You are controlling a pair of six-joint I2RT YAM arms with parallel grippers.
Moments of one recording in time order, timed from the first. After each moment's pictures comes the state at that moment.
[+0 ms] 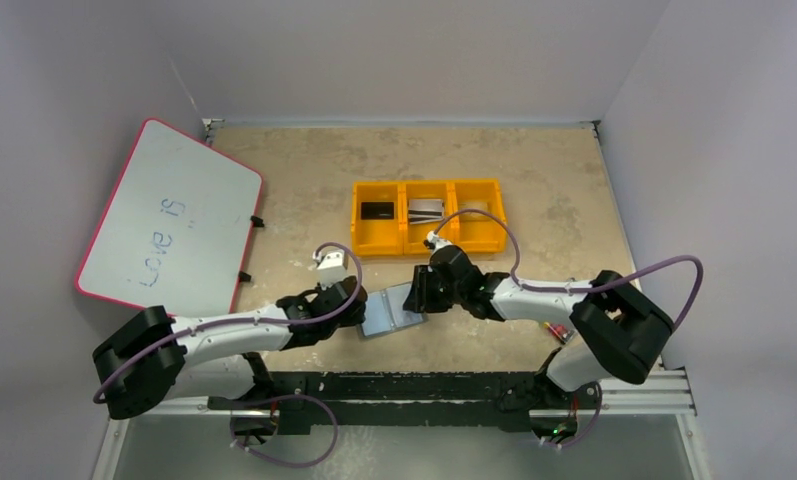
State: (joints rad) left arm -1.00 1.18 0.46 -0.19 -0.49 -0.99; right arm 0.84 1.46 0.59 0.06 -0.09 0.78
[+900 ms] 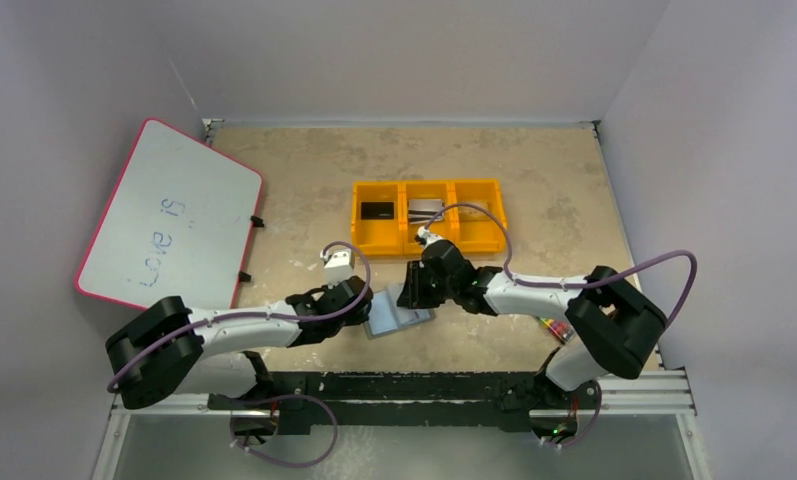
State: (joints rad) left arm -1.00 1.26 0.46 -0.12 -0.47 -0.98; right arm 0.87 1.50 0.67 0.02 -0.09 0.76
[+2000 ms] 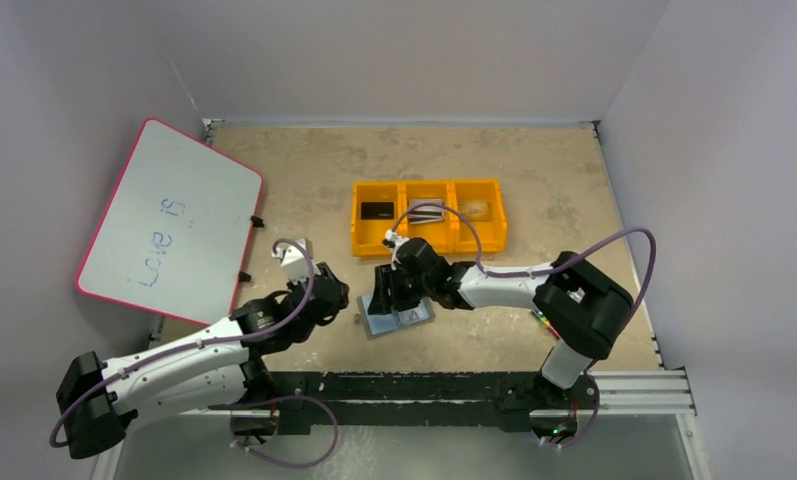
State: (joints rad) left arm -1.00 0.82 0.50 -0.44 -0.64 -1.12; right arm 0.93 1.68 0.80 0.08 -0.24 0.73
